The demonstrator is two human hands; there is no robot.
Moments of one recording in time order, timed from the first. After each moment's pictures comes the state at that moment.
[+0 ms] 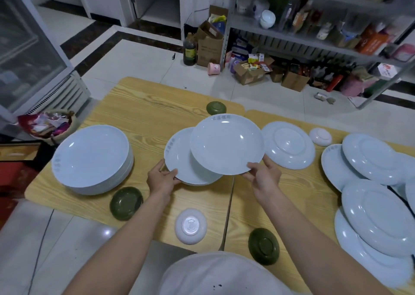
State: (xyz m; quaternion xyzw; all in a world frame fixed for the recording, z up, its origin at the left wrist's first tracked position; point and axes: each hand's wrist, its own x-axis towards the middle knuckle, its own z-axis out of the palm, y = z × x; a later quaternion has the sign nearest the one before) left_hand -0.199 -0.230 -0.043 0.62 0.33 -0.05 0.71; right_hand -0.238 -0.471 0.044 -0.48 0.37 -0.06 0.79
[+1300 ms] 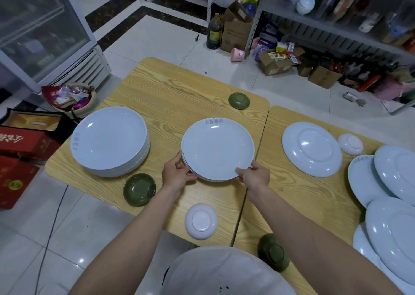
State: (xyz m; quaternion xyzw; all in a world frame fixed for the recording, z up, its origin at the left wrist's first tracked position) left_hand -0.201 -0.221 -0.044 0.65 0.28 -0.13 0.70; right_hand -0.206 -0.427 -0.008 -0.65 0.41 0.06 0.64
